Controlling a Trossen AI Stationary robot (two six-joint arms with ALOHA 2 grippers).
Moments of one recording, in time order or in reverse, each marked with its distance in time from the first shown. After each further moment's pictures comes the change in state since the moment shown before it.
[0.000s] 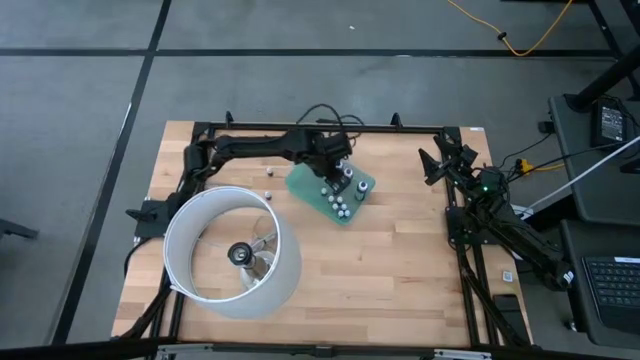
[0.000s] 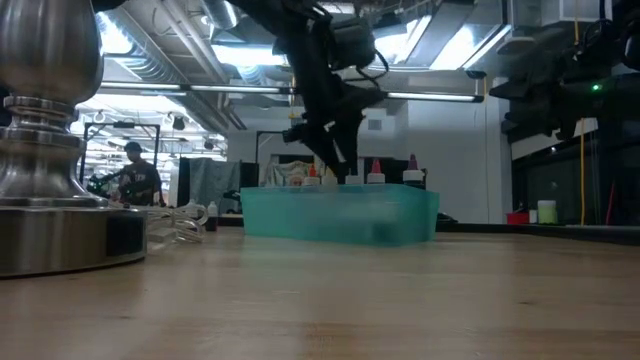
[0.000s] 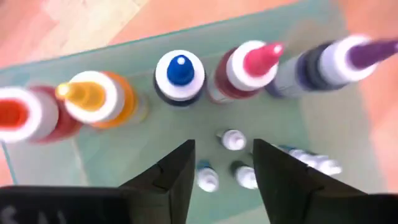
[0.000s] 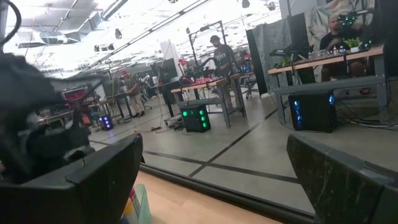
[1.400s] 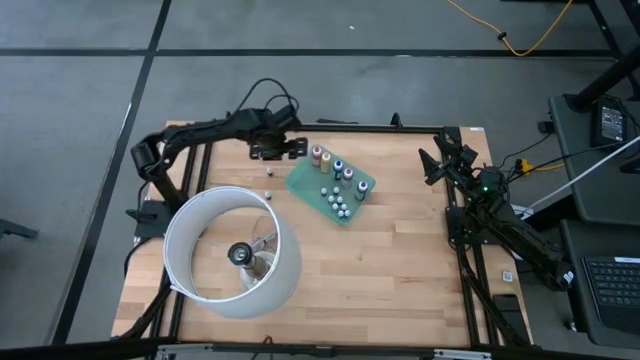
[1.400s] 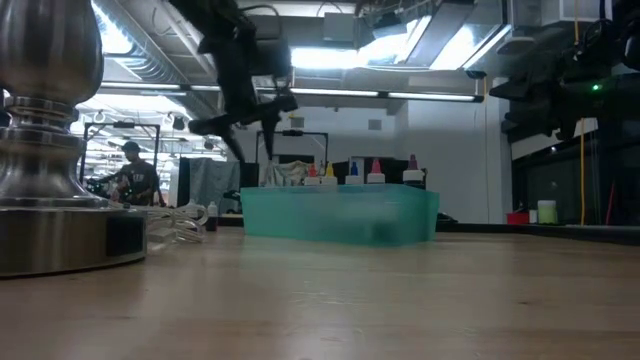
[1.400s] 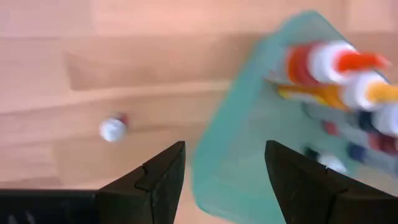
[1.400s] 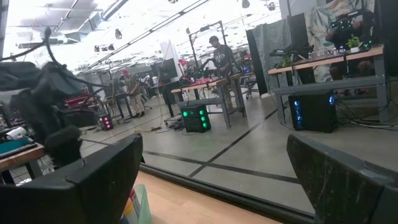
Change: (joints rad) left arm 0.269 -0.388 -0.442 -0.025 0.070 -0.572; right arm 0.000 0.000 0.000 0.001 0.000 0.000
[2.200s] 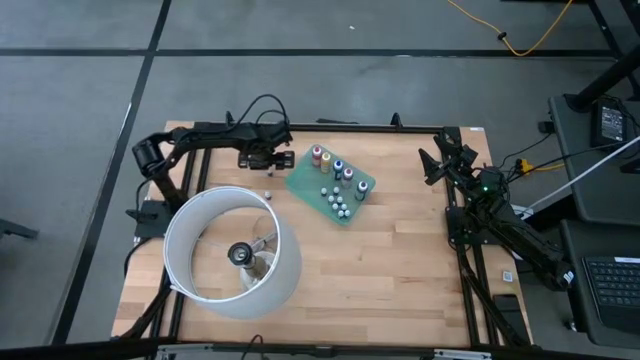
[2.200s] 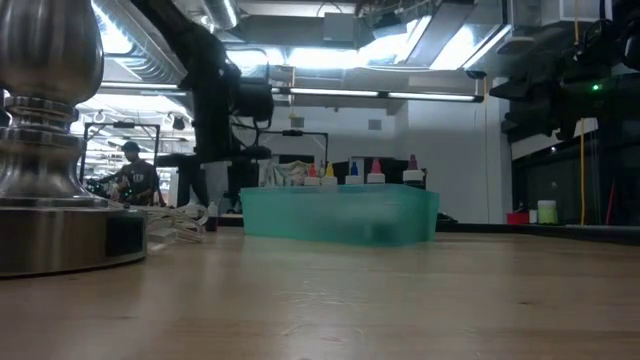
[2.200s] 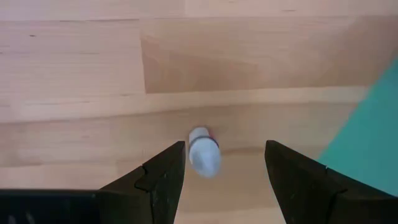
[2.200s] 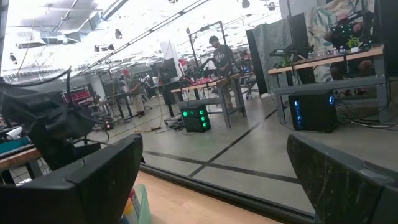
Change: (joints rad) left arm 0.047 0.017 -0.264 0.135 -0.100 0.044; right arm 0.000 0.000 0.000 0.000 0.000 0.000
